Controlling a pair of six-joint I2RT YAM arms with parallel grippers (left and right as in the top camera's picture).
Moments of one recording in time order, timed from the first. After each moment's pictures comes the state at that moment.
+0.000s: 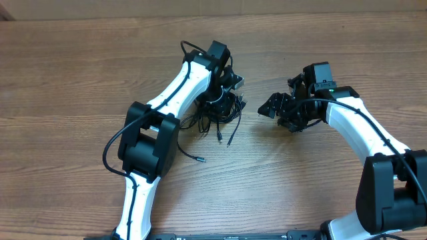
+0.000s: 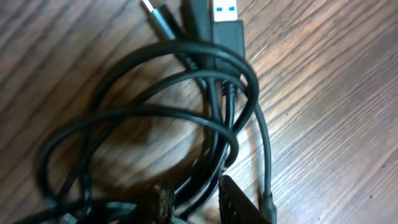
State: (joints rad) left arm -0.45 2.28 1.83 -1.06 0.32 0.19; right arm 0.12 1.71 1.11 -0.67 -0.54 0.46
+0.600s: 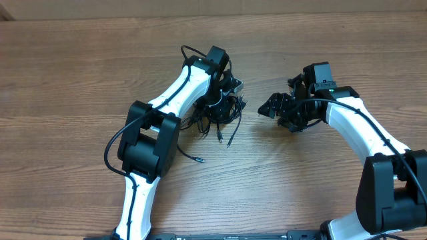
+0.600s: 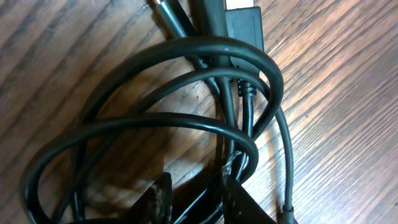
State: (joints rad) left arm -0.45 2.28 1.77 -0.99 0.32 0.21; right arm 0.12 1.71 1.11 -0.67 -0.54 0.46
